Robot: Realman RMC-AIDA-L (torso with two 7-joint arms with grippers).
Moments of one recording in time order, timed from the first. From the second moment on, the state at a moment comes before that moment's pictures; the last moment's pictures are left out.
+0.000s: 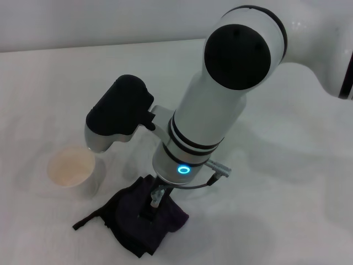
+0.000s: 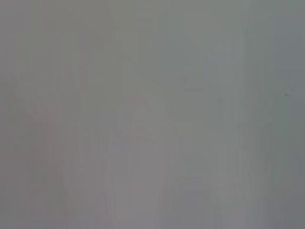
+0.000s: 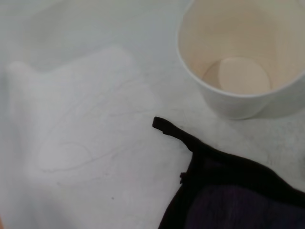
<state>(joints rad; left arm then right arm) -0.21 -2.07 0.90 0.28 -2.46 -1.29 2.83 0.99 2.03 0.90 1.05 -2.07 1.16 -0.14</state>
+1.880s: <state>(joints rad) -0.23 -2.07 0.90 0.29 -2.46 -1.27 2.83 0.97 2.03 0.86 1.04 -1.98 1.14 -0.22</state>
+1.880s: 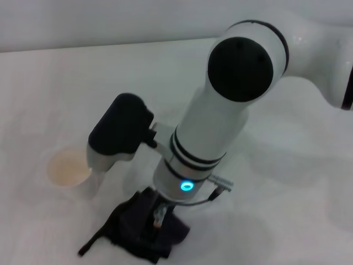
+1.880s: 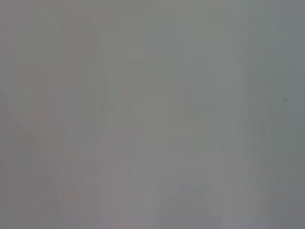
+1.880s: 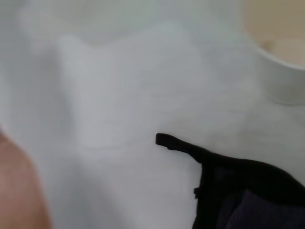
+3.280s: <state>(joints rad) -0.21 -2.07 0.89 0.29 -2.46 -1.27 2.83 0.94 2.02 1.06 0.93 -2.37 1.23 -0.15</state>
